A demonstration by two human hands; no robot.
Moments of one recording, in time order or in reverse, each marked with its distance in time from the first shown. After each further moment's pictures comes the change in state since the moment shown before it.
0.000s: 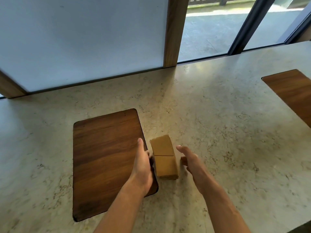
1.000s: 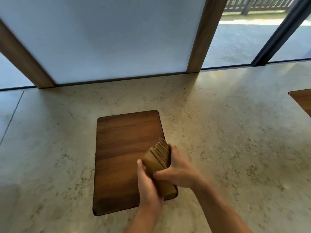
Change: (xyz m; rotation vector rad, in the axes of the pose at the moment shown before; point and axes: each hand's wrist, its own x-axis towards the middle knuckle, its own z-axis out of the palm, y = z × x) left_hand -0.015 -0.024 -0.047 -0.553 0.101 0.101; right_hand 0.005 -0.031 0.087 -0.740 -0.193 -0.251
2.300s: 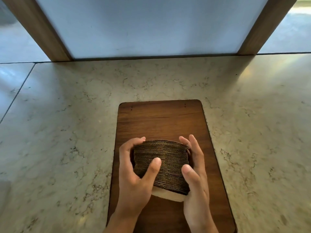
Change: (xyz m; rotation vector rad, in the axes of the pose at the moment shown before) left_hand 0.092 0.098 -0.103 0.862 -0.121 1.088; right_hand 0.065 -0.010 0.139 0.951 0.304 -0.464
